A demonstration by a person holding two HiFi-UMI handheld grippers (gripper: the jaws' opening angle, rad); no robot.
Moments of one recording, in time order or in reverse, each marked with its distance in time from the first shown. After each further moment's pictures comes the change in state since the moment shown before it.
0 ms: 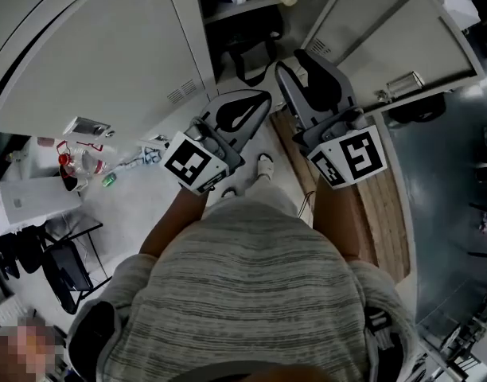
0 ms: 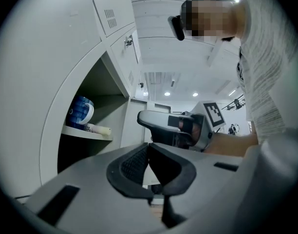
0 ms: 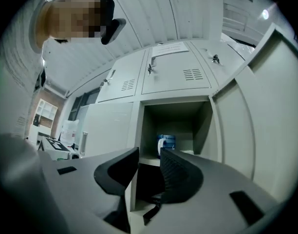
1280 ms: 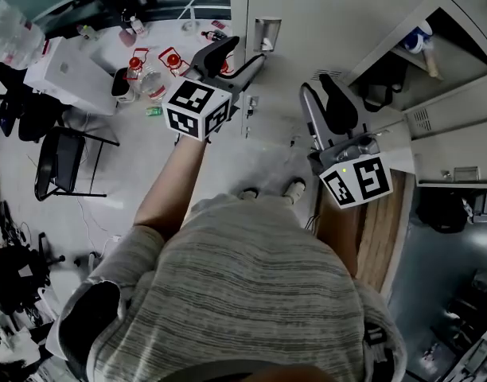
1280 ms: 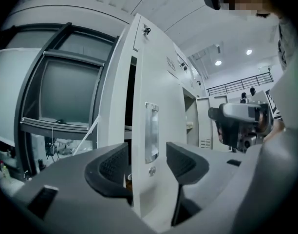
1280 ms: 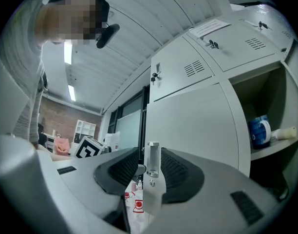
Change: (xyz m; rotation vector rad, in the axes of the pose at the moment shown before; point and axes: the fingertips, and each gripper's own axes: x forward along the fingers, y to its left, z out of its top) left arm -0.304 0.118 0.052 0.141 0.183 0.780; right arm 0.048 0.248 -0.001 0.107 -0.045 0.453
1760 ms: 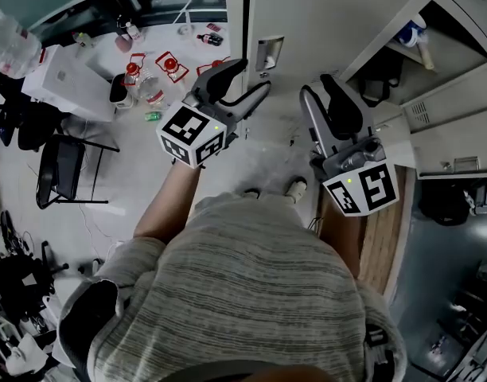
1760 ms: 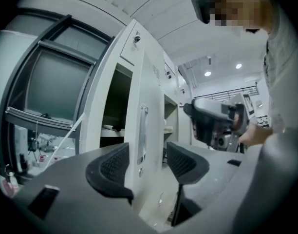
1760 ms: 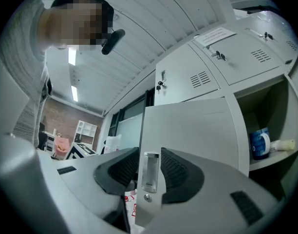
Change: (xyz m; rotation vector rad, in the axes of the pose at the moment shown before) left arm -0.029 -0.051 0.000 -0.042 -0.043 -0.171; right arm -0.008 0.015 0.027 -0.036 -0.042 0.013
